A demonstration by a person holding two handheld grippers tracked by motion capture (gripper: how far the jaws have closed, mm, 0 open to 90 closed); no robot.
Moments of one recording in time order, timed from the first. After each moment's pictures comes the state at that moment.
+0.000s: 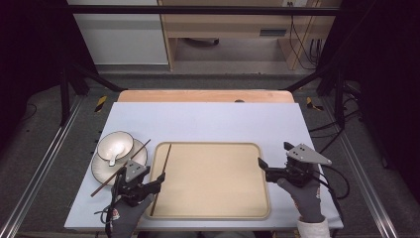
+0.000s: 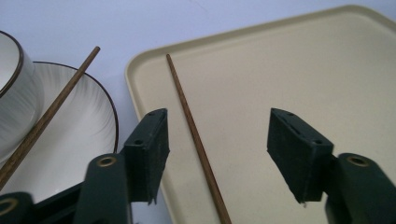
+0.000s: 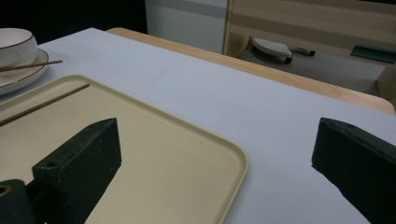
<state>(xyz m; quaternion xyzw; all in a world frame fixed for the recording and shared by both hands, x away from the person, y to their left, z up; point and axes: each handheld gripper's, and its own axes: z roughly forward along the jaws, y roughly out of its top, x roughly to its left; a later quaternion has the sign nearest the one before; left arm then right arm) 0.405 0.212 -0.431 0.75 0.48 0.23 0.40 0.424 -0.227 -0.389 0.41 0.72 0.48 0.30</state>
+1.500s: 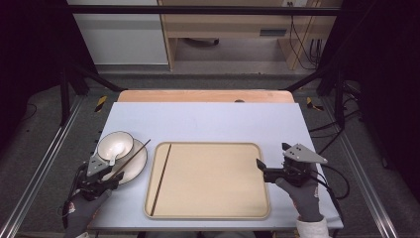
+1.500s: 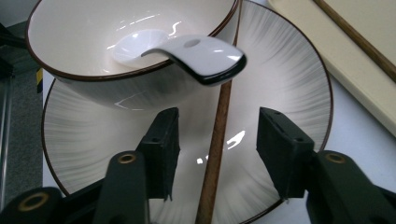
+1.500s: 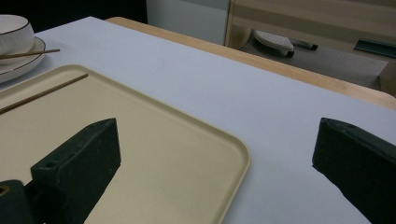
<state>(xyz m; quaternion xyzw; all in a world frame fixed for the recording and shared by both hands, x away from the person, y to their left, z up) 0.429 0.331 -0.454 0.78 0.48 0.26 0.31 0.427 -0.223 -0.393 0.41 0.73 0.47 0.29</state>
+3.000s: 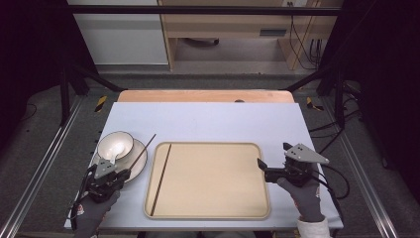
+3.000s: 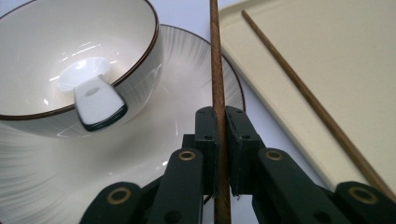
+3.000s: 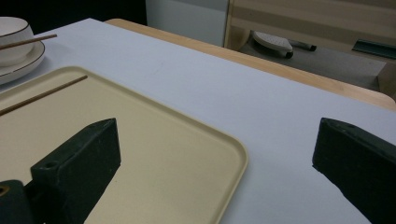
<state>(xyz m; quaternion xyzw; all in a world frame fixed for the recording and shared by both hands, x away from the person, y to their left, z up) 0.413 0.291 -0.435 0.78 0.46 0.24 0.35 0.426 -0.226 -0.391 0.41 0.73 0.47 0.30</state>
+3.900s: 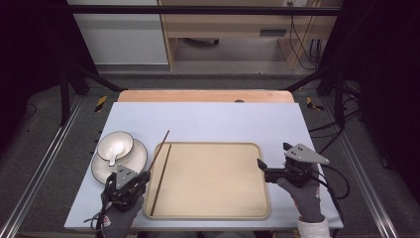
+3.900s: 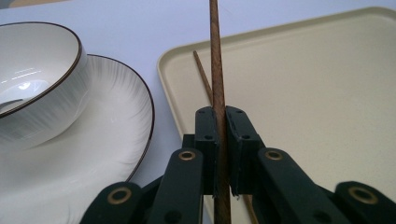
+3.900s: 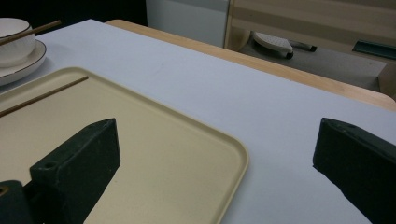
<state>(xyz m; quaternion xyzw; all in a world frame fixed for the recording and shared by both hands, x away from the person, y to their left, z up) 0.386 0.222 -0.428 0.73 0.49 0.27 0.39 0.425 -0.225 -0.391 0.41 0.72 0.47 0.29</state>
